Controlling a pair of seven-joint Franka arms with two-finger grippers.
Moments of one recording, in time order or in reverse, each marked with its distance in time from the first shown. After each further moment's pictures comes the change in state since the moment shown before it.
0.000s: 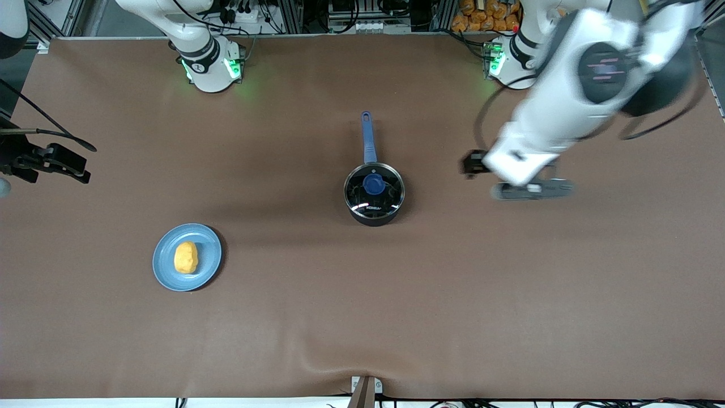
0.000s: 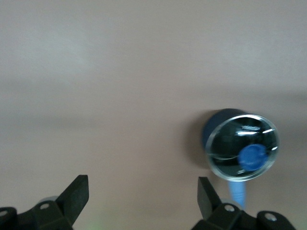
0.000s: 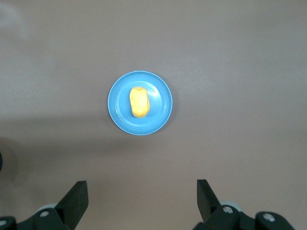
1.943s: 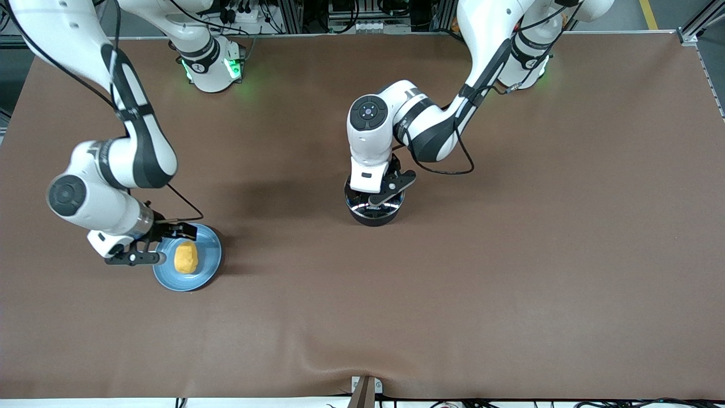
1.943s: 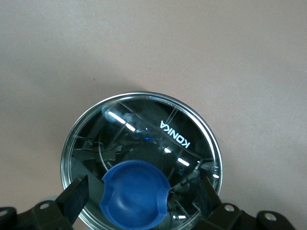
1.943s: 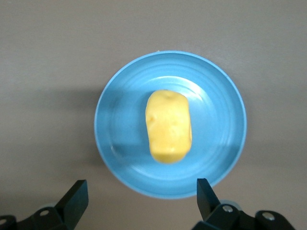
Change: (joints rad) left arm -0.339 0.357 0.008 -0.026 0.169 0.429 -0.891; right arm 0.027 0.308 0.023 -0.458 0.057 0.724 0.003
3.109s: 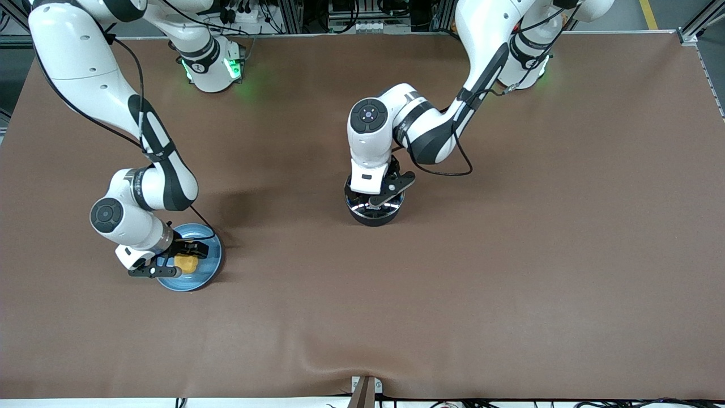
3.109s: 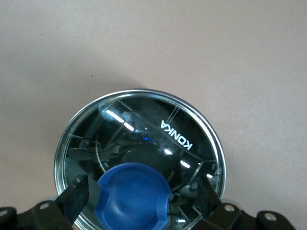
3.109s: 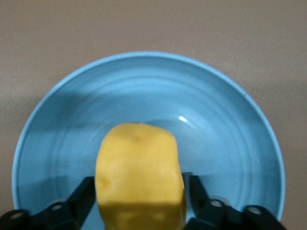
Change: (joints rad) left arm -0.002 0.014 0.000 -0.009 0.000 0.019 -0.026; right arm -0.007 0.194 -0.023 -0.002 -0.004 0.275 -0.001
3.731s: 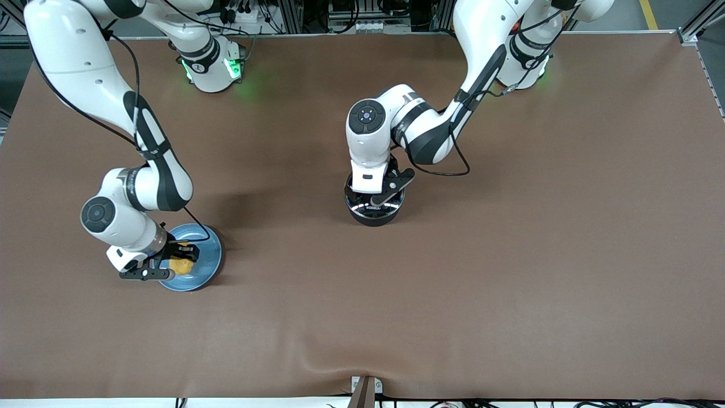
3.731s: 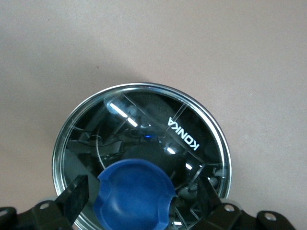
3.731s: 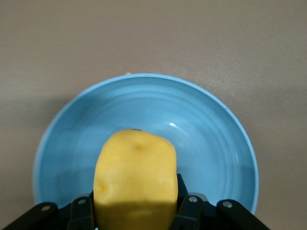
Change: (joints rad) left arm -0.005 0.007 -0.001 -0.004 0.000 0.001 -0.080; right arm 0.013 -0.058 -0.008 0.039 -0.007 -0.118 0.001
